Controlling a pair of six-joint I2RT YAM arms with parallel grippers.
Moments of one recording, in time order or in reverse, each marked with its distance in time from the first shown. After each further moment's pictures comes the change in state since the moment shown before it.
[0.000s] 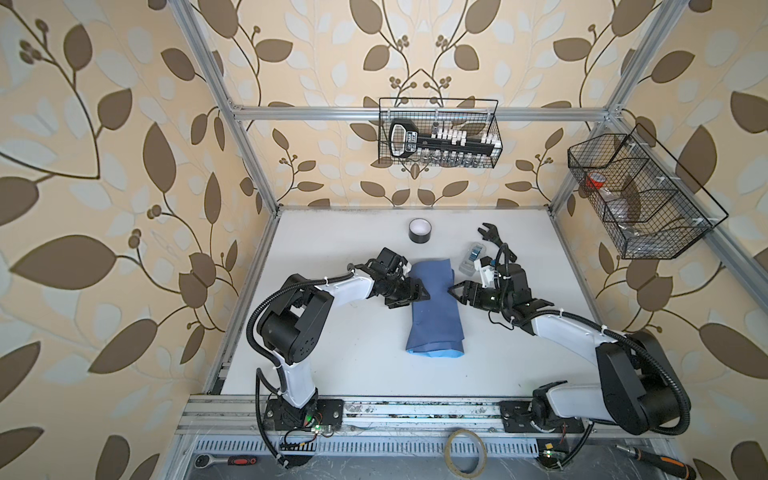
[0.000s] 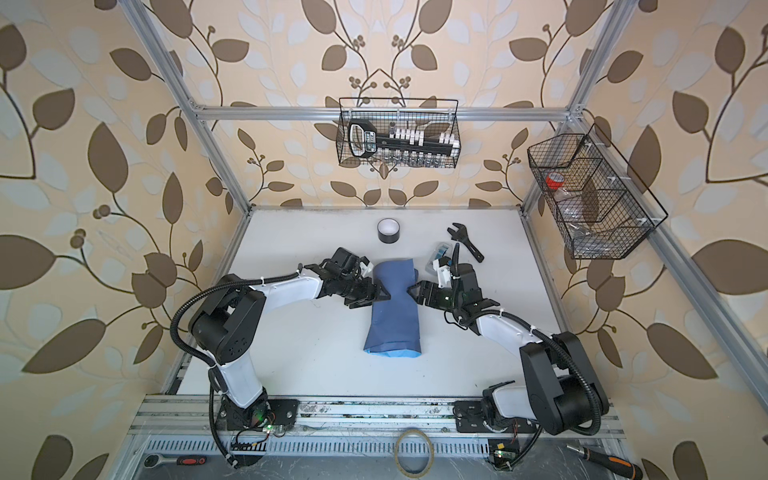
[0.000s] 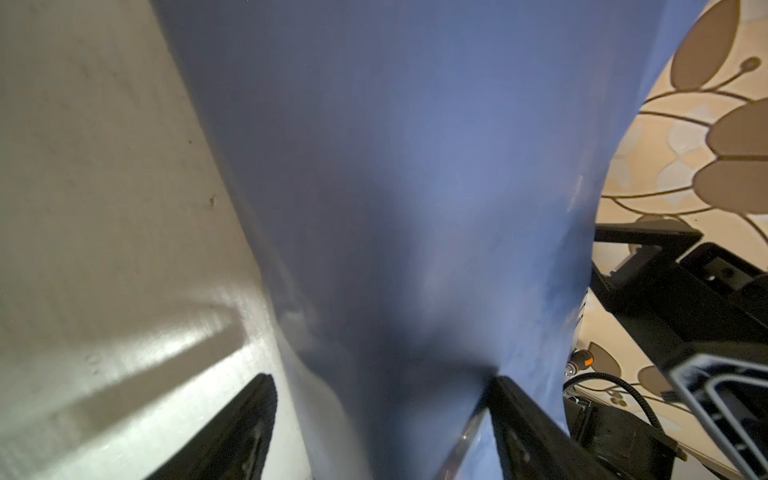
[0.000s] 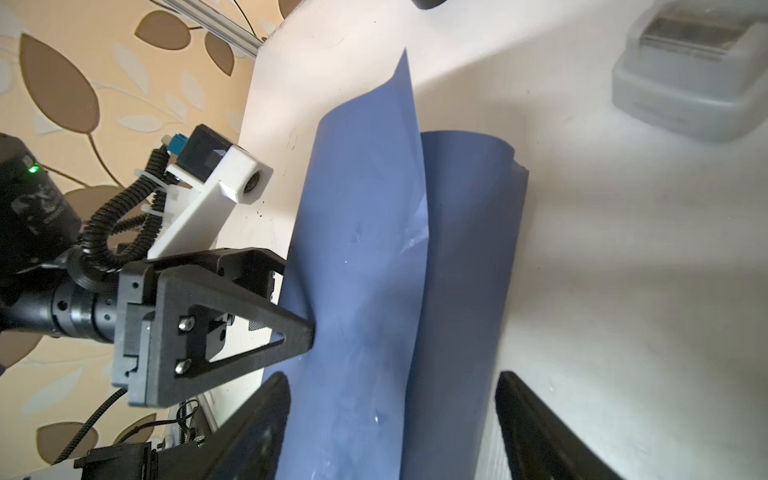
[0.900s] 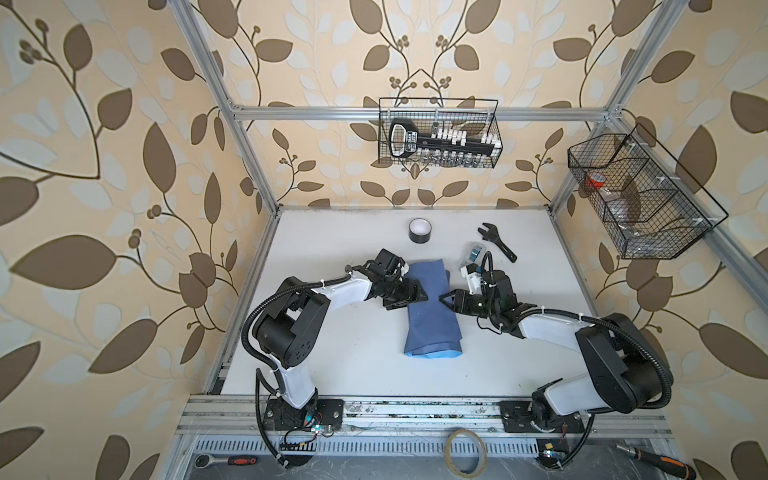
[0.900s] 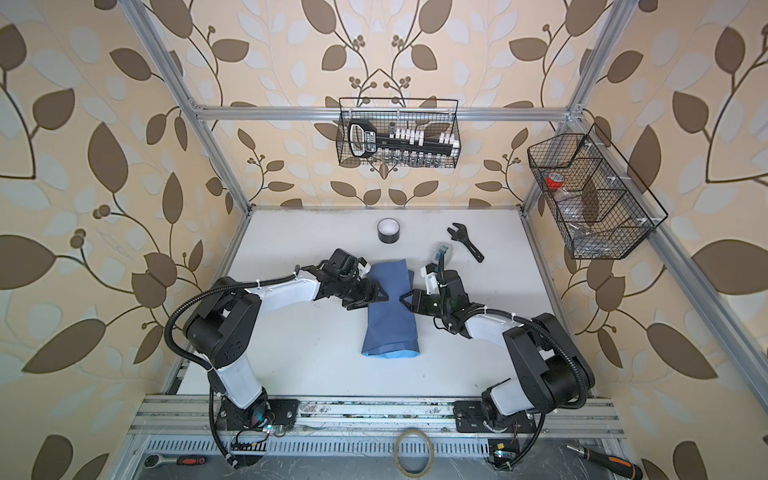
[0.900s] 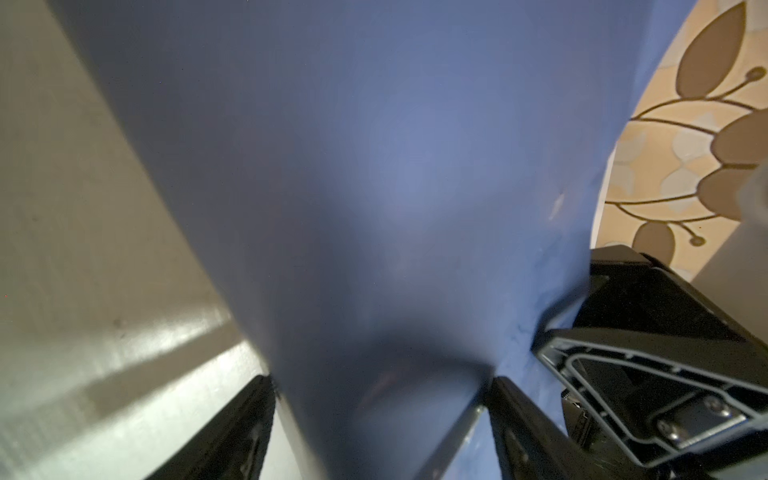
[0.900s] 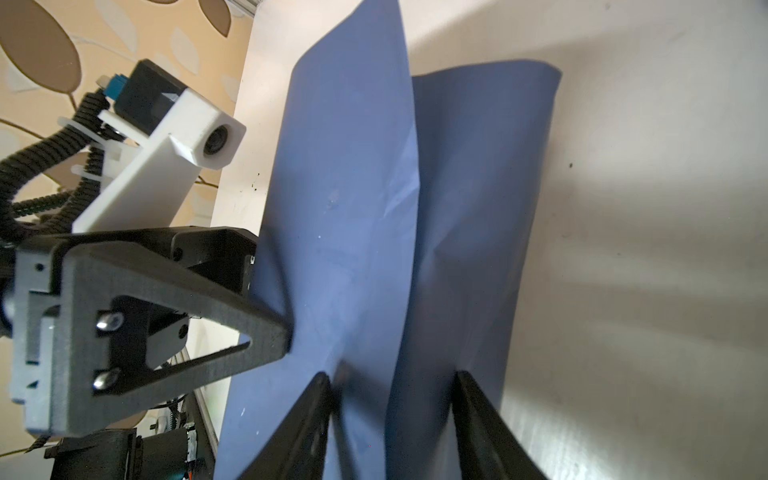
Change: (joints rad) left arm 0.000 -0.051 -0.040 -0.005 -0.021 -0.032; right arm 0.100 0.084 -0.060 0.167 0.031 0.043
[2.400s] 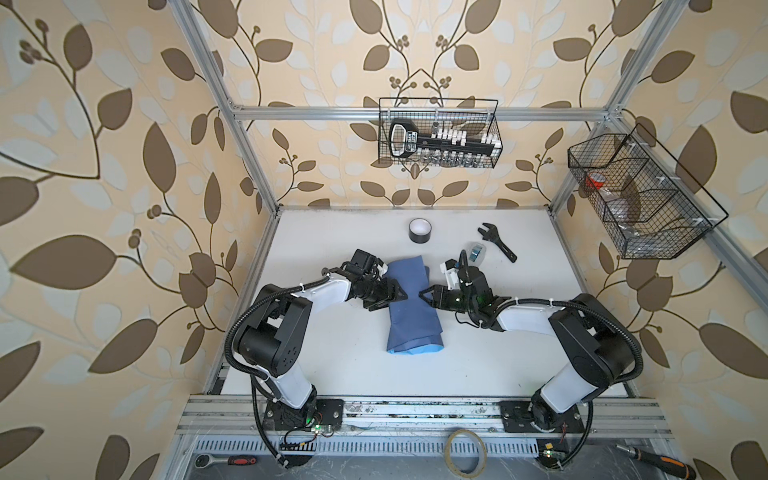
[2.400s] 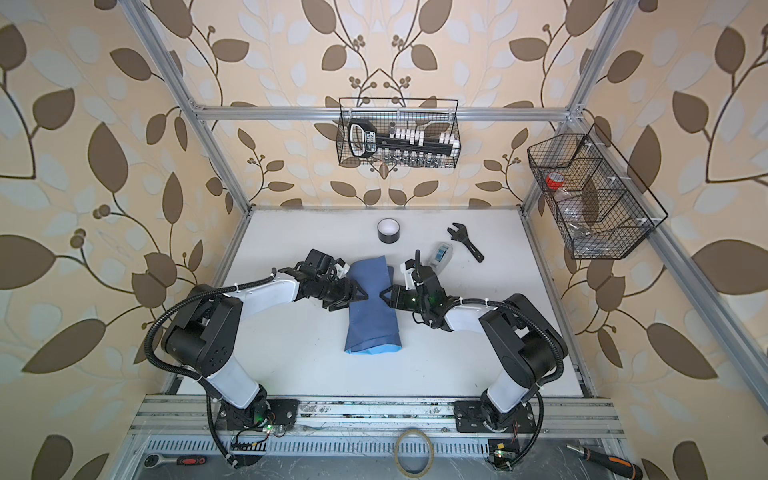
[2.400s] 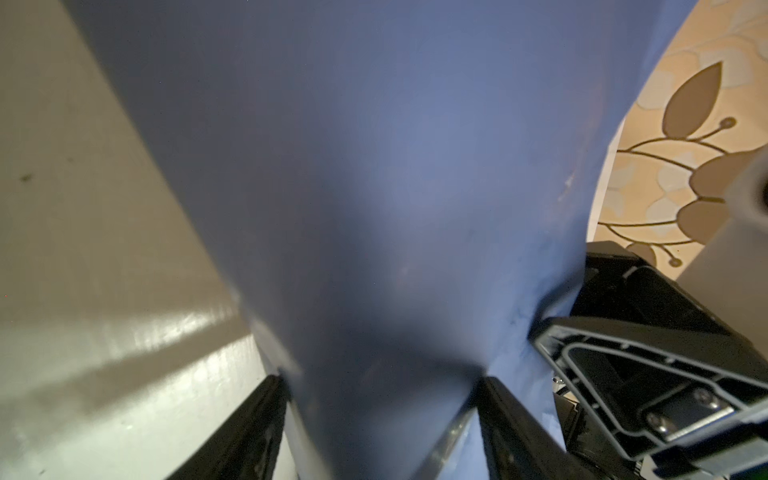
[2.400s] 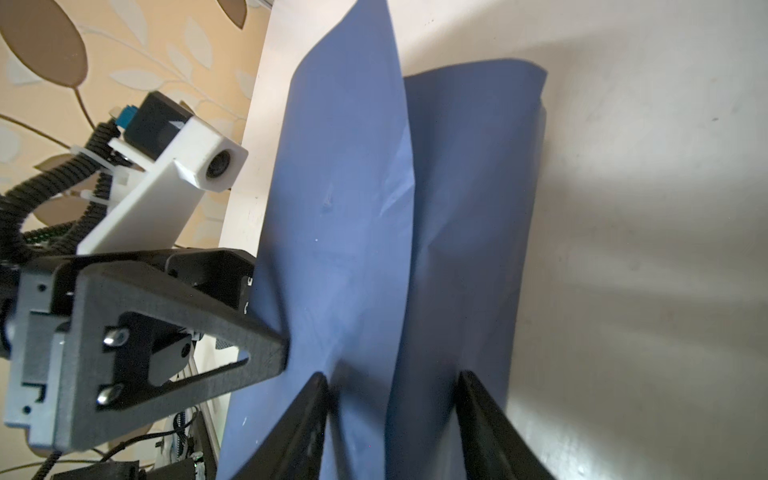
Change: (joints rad) left arm 0.158 -0.084 -0.109 -0.034 0.058 0.077; right arm 0.151 0.170 0.151 0.058 0.092 0.094
